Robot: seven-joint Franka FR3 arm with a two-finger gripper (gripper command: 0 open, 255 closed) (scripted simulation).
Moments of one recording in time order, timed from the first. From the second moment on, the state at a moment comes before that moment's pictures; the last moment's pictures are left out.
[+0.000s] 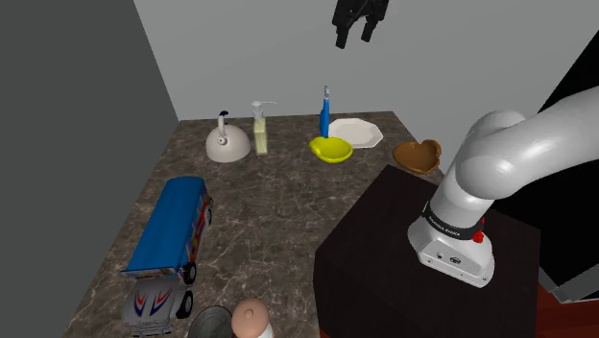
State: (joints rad) arm 0.01 -0.76 0.00 -2.27 -0.02 1.69 0.17
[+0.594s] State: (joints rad) arm -0.04 -0.55 -0.05 -2.23 -0.05 1.81 0.16
